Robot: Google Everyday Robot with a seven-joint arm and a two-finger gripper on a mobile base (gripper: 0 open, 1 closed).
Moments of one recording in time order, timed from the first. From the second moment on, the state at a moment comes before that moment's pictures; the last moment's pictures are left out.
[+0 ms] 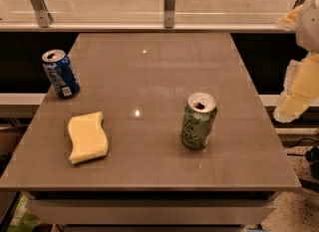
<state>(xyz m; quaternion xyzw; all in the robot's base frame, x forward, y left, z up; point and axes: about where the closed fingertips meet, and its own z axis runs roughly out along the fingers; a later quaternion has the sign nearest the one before) 0.438 -0.212 0.993 -0.60 0.78 -0.05 0.18</state>
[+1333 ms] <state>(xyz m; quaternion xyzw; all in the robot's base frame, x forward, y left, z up) 0.425 -0.217 0.983 -0.58 0.76 0.07 0.29</state>
